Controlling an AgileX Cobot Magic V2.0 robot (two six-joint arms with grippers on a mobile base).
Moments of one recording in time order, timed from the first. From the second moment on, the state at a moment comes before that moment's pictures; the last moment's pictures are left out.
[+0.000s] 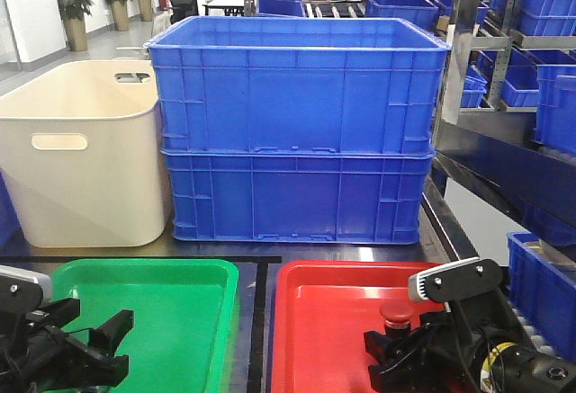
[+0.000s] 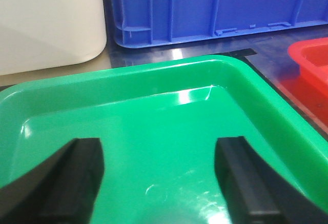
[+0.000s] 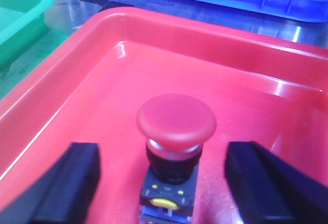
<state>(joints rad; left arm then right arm) -0.26 1.37 -0.56 0.07 -0.43 -0.08 0.35 1.42 -0.71 -0.22 -0.12 0.23</state>
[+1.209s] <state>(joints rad) -0.26 0.42 -0.56 0.10 0.36 -0.15 0.35 0.82 -0.66 -0.24 0.24 0.28</state>
